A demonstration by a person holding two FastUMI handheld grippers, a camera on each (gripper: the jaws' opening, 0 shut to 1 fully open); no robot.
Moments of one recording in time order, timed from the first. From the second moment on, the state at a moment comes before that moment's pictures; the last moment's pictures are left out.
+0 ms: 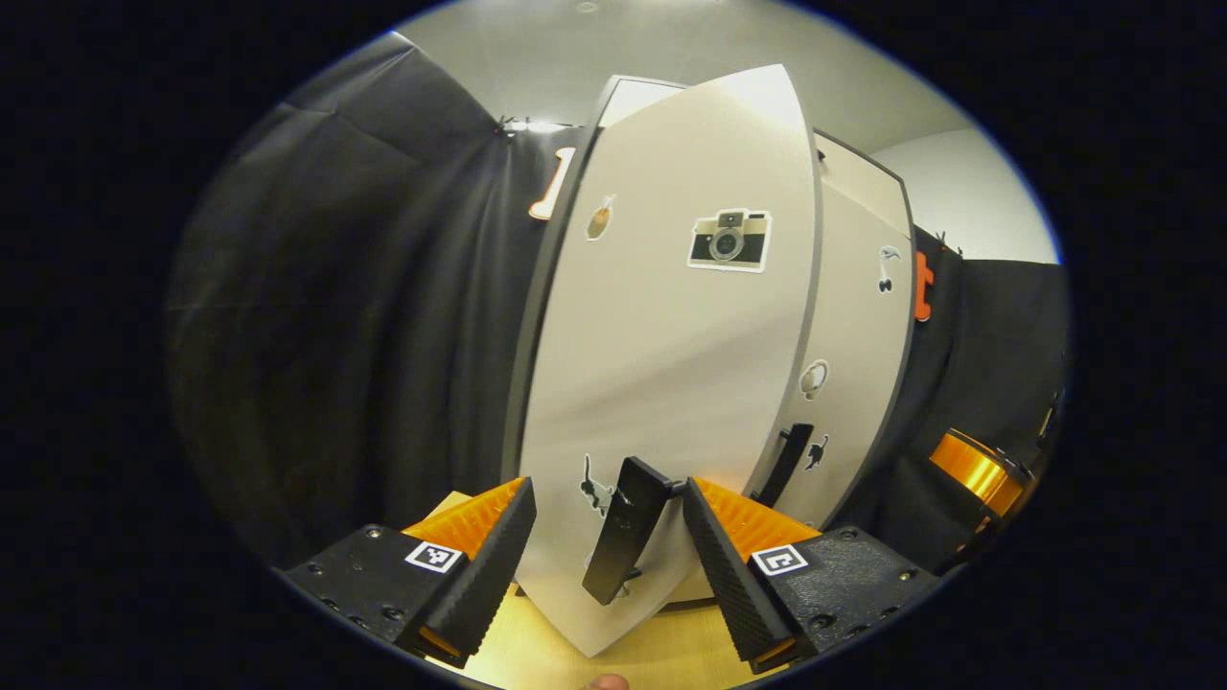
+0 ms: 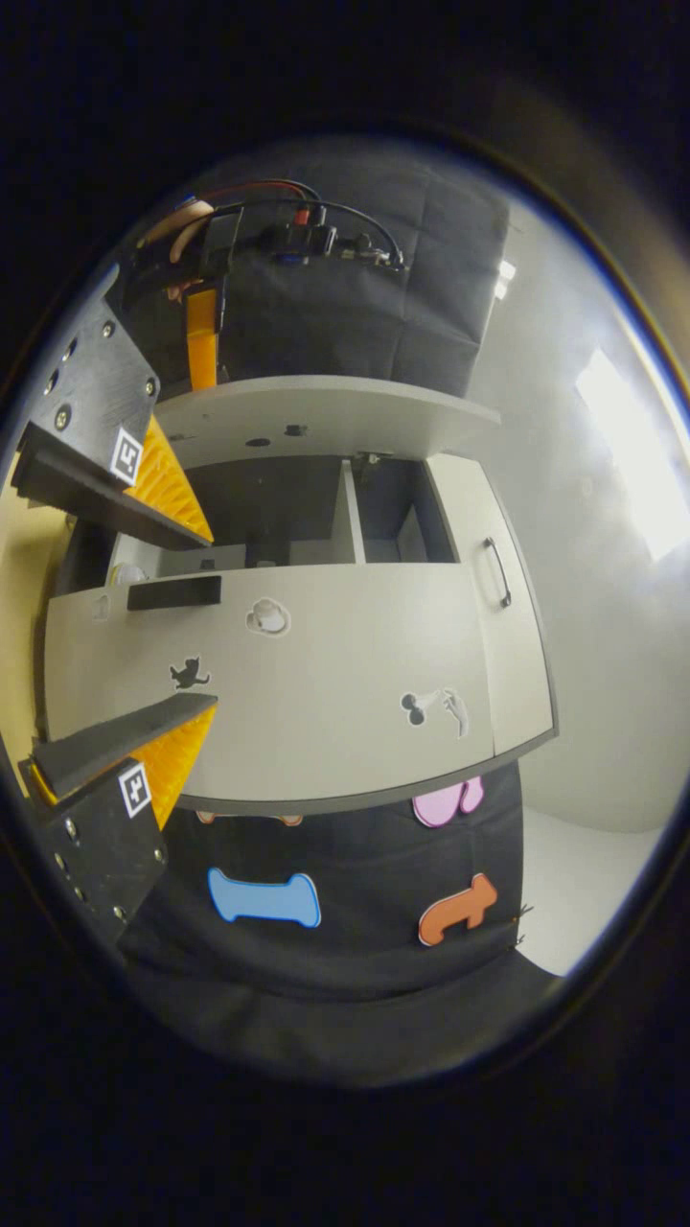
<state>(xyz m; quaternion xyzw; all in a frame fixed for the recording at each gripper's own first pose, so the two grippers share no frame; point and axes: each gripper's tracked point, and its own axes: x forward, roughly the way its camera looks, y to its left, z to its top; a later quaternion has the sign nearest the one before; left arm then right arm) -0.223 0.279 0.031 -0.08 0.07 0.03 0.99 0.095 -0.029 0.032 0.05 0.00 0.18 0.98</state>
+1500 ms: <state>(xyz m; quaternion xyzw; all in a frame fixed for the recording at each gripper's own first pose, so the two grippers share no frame) -0.223 0.274 0.024 -0.05 0.09 0.00 0.99 0.100 -0.055 0.024 0.07 0.01 0.16 0.98</state>
